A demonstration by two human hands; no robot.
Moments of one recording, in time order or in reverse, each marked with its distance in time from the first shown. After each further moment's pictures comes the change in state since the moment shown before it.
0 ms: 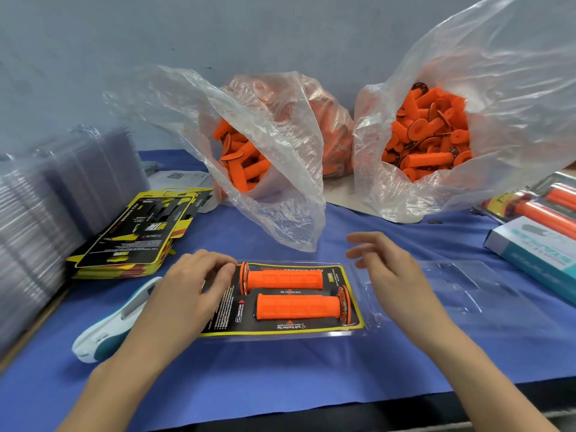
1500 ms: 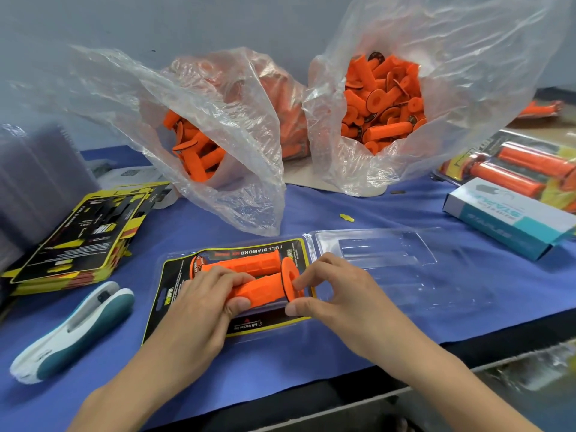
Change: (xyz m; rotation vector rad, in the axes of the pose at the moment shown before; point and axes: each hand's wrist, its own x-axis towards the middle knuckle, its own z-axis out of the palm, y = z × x) left_hand -0.016 0.033 0.040 0.045 -0.322 0.253; right_hand -0.044 0.003 -0.001 -0.137 -0.277 -0.017
